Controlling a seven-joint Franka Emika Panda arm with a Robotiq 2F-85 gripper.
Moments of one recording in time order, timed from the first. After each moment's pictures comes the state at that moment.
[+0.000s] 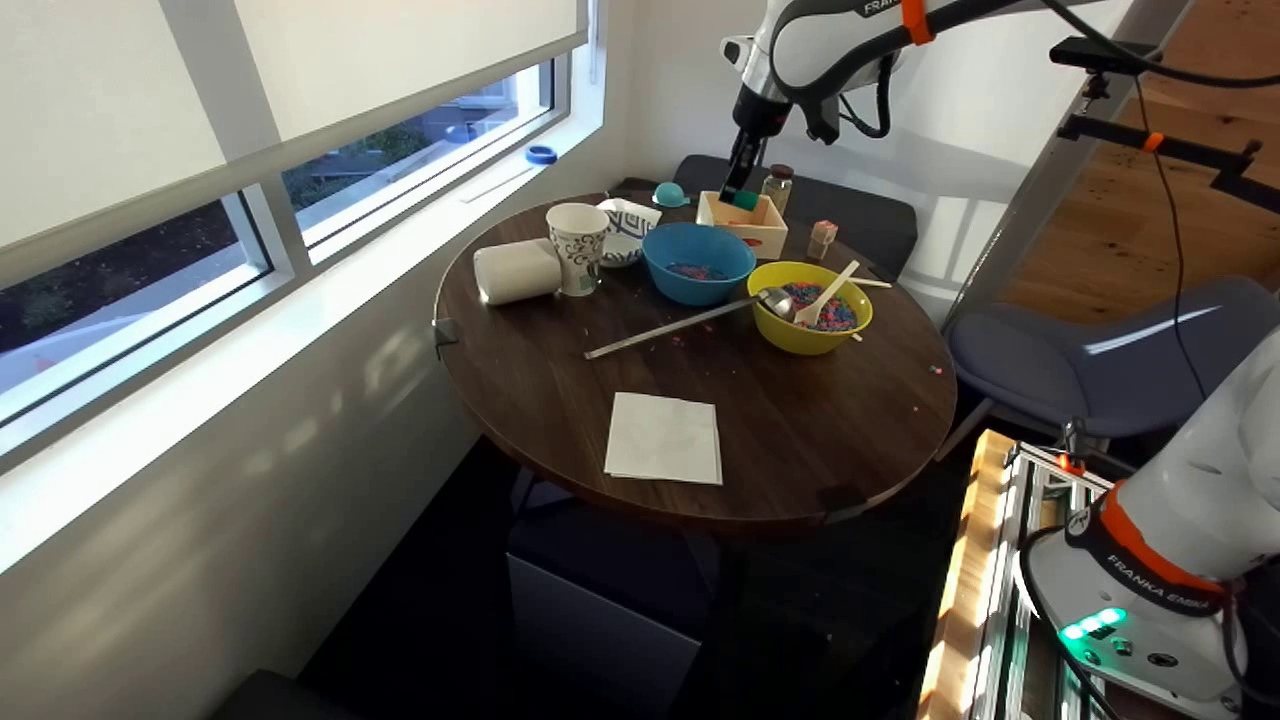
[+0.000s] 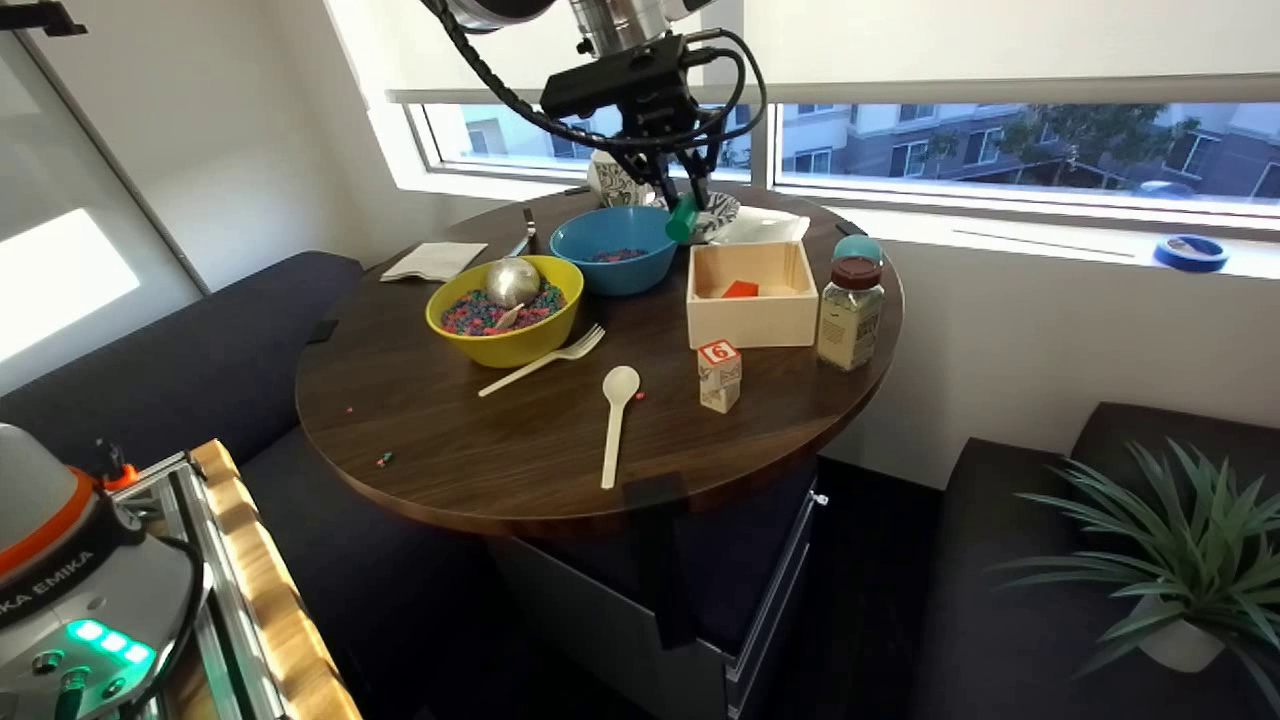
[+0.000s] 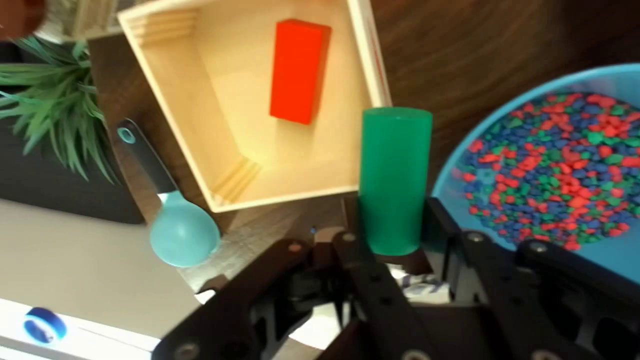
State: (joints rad) arm -0.18 0.21 -0.10 -1.92 -0.07 2.39 -0.65
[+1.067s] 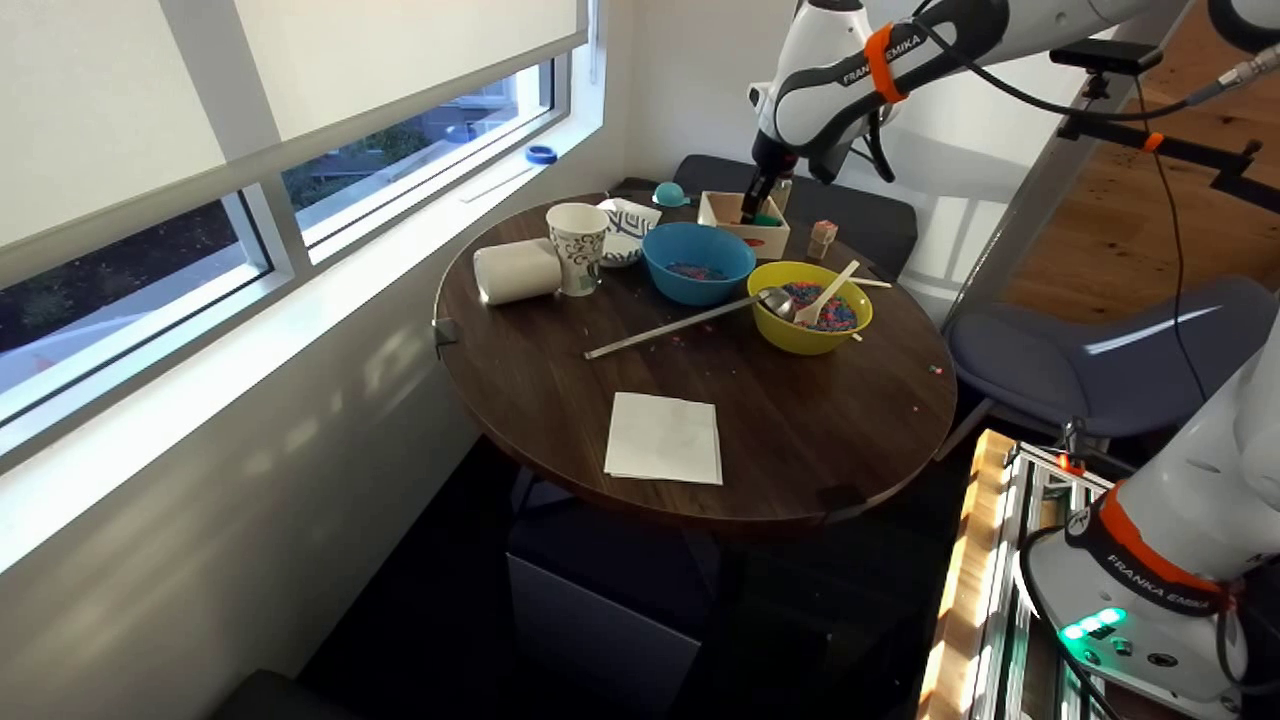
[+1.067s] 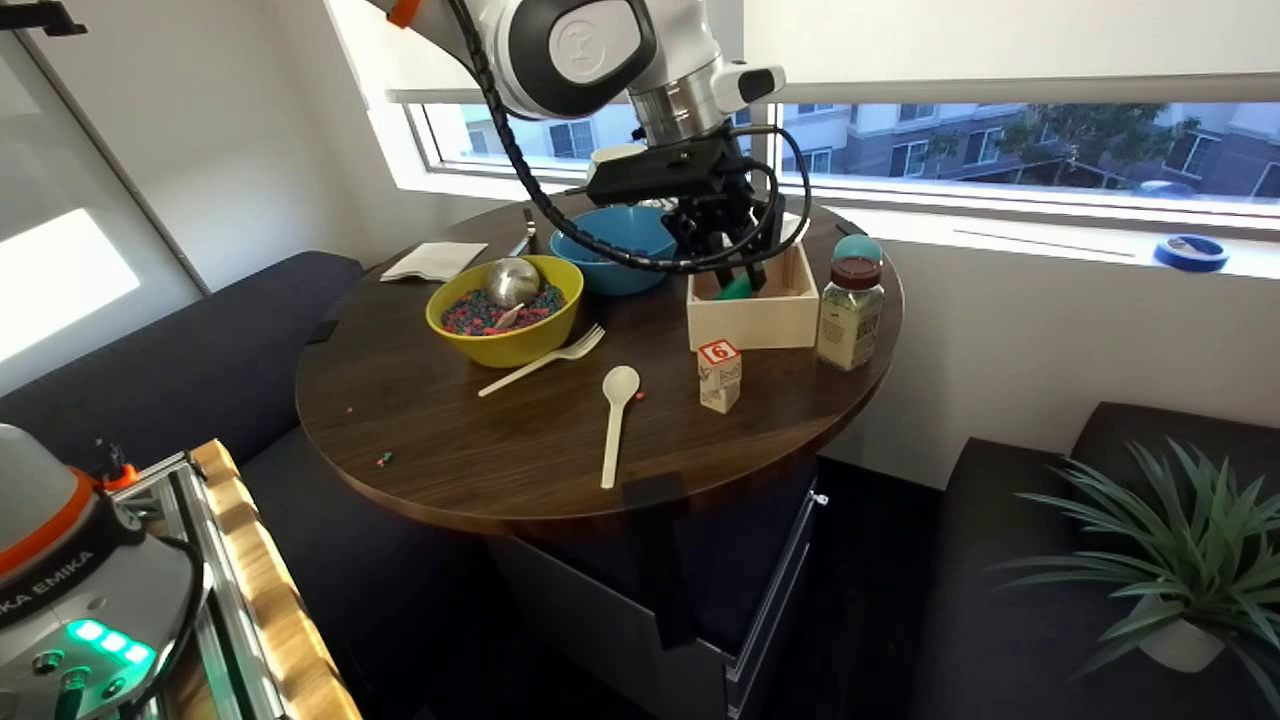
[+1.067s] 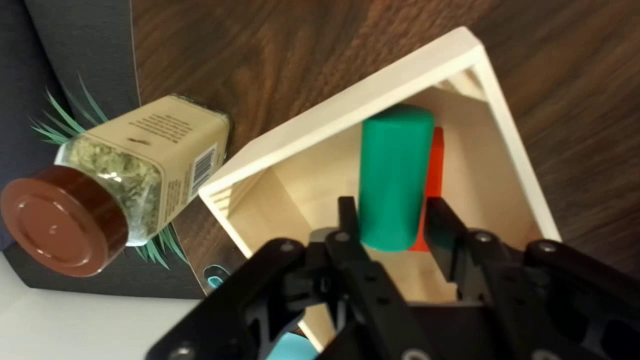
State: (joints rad) arm -0.23 0.34 -0.17 -1.92 -0.13 2.52 -0.47
